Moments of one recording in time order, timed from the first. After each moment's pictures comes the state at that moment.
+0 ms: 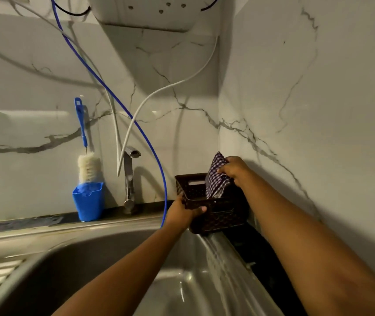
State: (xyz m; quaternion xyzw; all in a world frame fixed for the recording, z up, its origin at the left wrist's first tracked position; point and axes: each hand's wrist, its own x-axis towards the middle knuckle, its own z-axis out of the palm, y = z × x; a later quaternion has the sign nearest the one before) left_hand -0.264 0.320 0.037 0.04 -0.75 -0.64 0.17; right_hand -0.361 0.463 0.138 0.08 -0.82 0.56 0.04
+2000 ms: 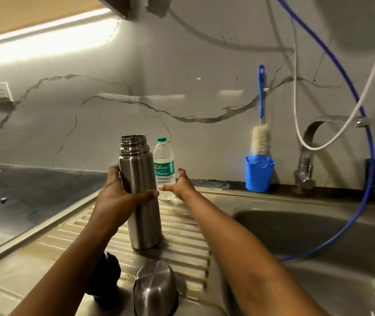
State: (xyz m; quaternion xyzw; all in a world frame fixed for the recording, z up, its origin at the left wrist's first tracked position) left_hand 0.085 -0.037 0.071 0.32 -0.74 -0.42 0.42; right_hand -0.121 -0.066 0.023 0.38 -0.74 0.53 -0.20
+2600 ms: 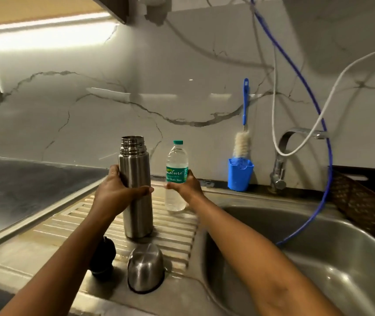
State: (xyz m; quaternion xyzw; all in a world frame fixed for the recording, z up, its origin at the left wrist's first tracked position) left_hand 0.091 -0.030 0.075 0.35 -0.76 -0.39 0.38; right_hand -0.112 0.008 0.029 0.36 -0.71 0.59 -0.13
